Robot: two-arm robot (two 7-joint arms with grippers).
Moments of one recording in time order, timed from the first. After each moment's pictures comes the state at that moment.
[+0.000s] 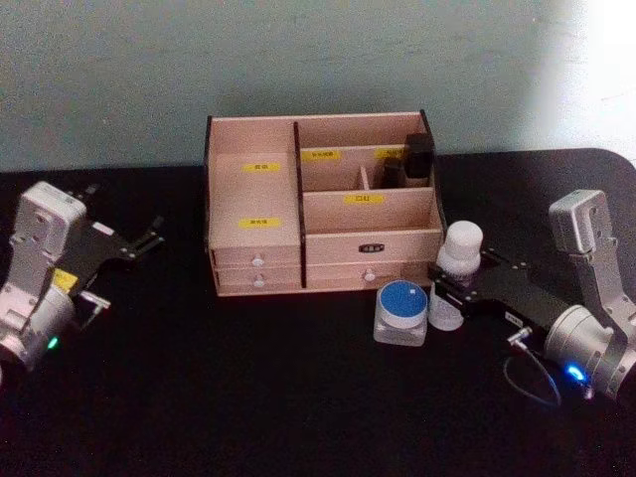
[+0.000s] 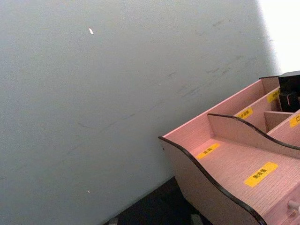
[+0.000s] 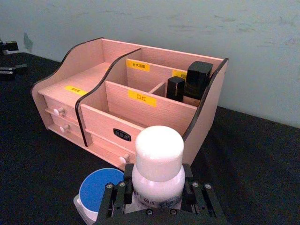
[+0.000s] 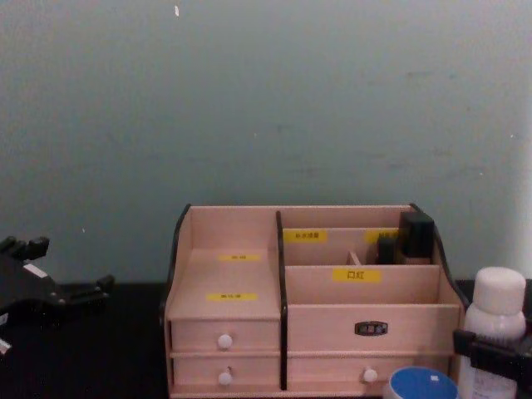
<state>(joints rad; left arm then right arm) -0.20 0.60 0.45 -1.41 -0.25 -0.12 0.03 0.05 0.50 -0.31 -1.57 0.40 0.12 0.29</state>
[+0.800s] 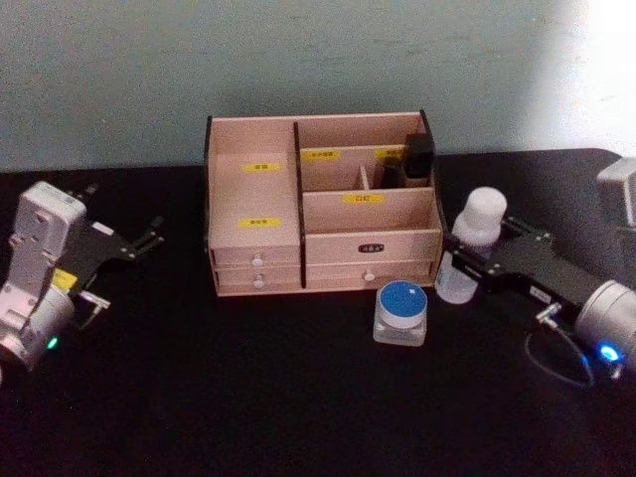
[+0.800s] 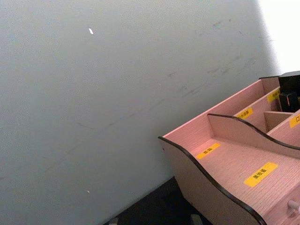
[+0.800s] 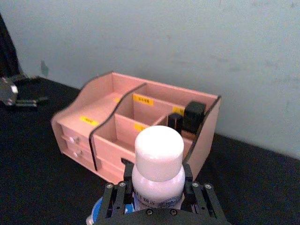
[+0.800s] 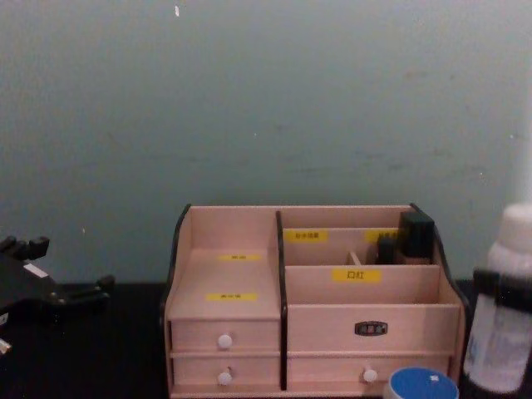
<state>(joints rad) -0.20 0.60 0.45 -1.41 -0.25 -0.12 0.03 0.01 0.54 -0.23 -1.69 0.45 0.13 0.34</state>
